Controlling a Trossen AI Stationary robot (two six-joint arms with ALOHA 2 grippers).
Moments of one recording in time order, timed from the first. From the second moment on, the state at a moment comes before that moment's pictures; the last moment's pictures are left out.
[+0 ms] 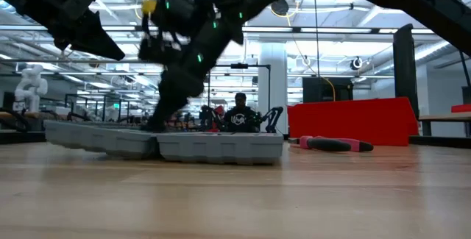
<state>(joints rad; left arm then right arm) -0.45 0.80 0.50 -0.56 -0.92 -0.75 -0.06 2.42 2.07 -0.59 -0.12 -0.38</state>
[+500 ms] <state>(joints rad) -0.45 0.80 0.50 -0.56 -0.92 -0.75 -0.22 2.42 2.12 -0.70 -0.04 -0.32</state>
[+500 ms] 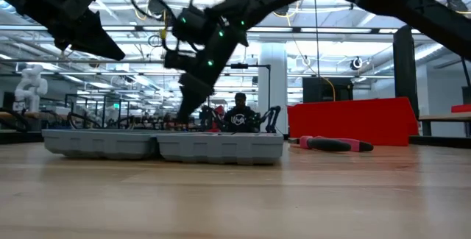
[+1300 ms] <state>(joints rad) -0.45 0.80 0.50 -0.54 -0.92 -0.68 -0.09 2.37 2.12 -1.25 -0.21 -0.11</state>
